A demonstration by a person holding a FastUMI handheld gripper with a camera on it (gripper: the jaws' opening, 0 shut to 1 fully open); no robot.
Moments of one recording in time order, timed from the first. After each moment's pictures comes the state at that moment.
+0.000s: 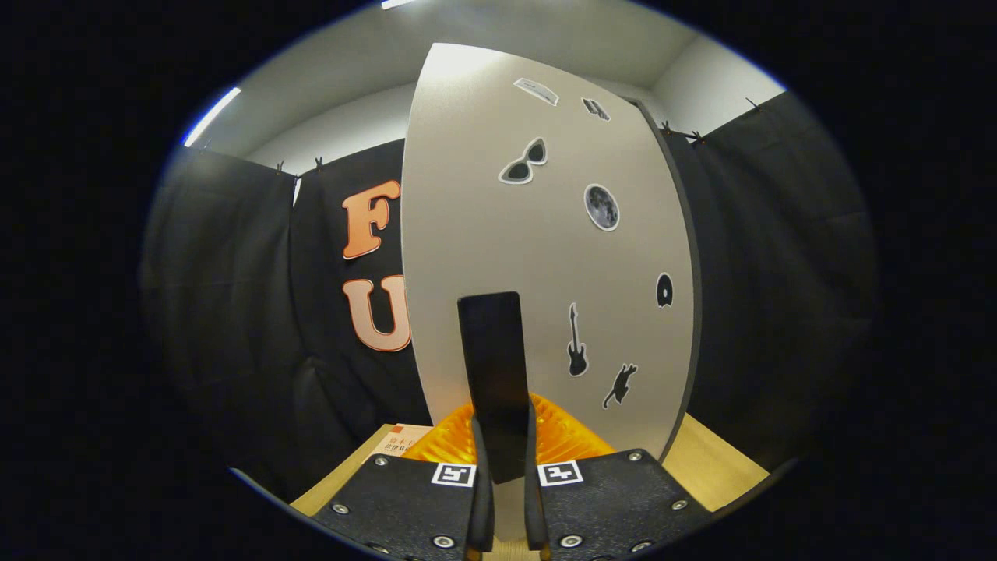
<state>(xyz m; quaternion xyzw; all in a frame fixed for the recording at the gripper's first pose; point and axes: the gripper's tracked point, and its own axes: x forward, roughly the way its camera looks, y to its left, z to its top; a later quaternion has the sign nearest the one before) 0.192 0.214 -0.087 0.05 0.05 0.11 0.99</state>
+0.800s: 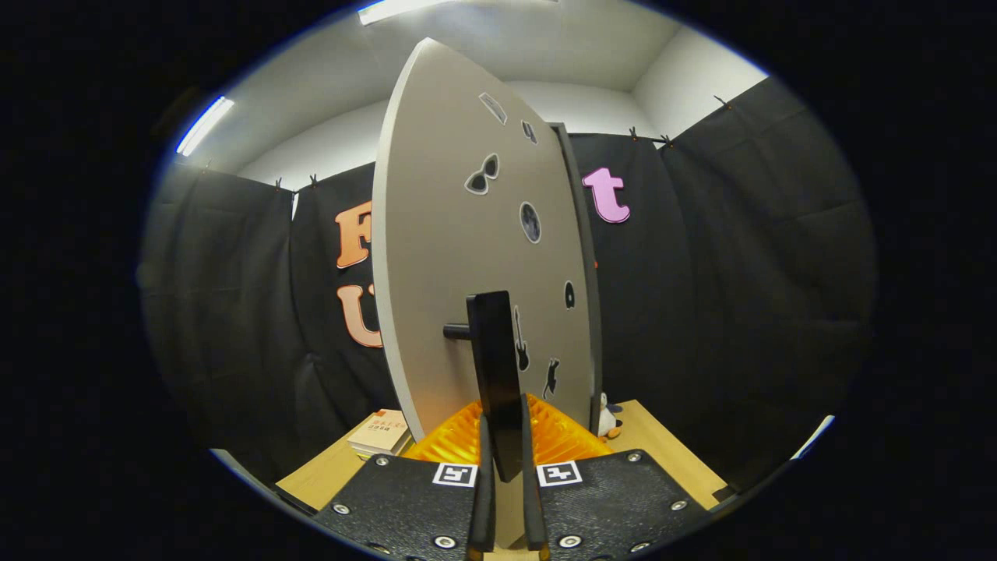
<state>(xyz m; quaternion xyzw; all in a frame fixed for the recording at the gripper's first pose) 0.157 0.120 -0.085 0.06 0.04 0.10 0.99</state>
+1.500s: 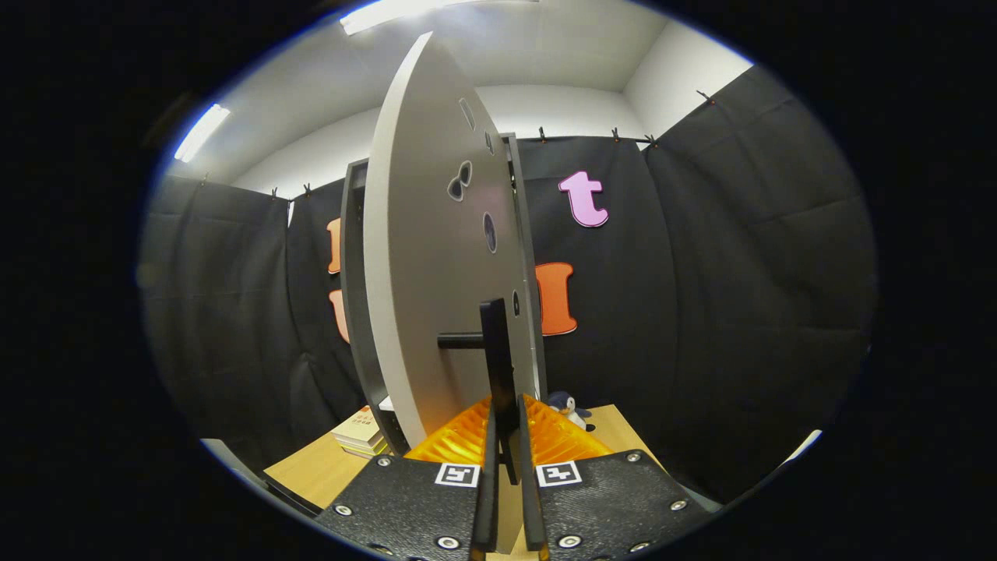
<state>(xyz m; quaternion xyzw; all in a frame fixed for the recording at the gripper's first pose) 0.167 0.042 -0.086 0.07 0.04 0.12 0.99</state>
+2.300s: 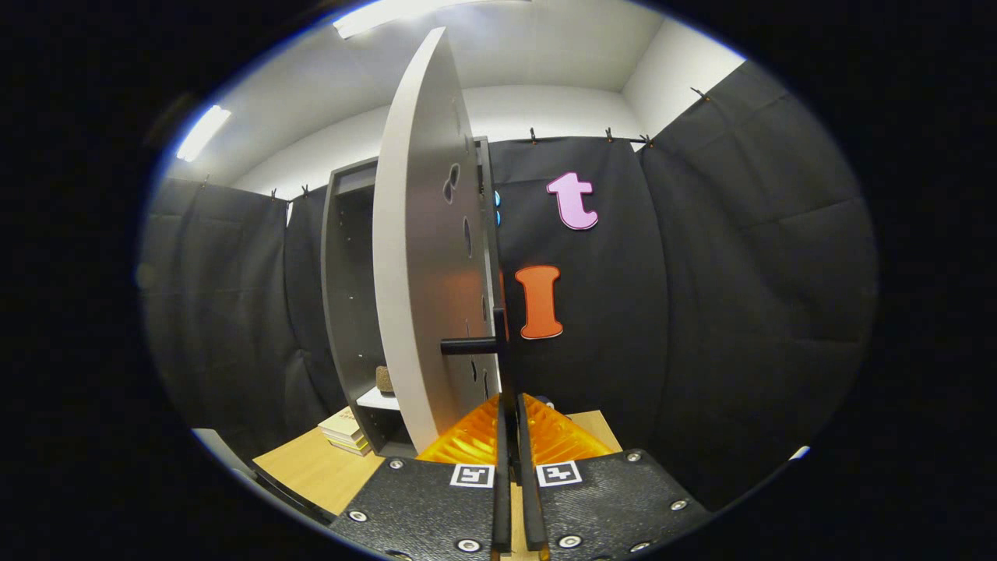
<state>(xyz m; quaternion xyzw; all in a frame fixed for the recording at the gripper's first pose) 0.185 -0.020 -0.095 0.05 0.03 0.13 0.99</state>
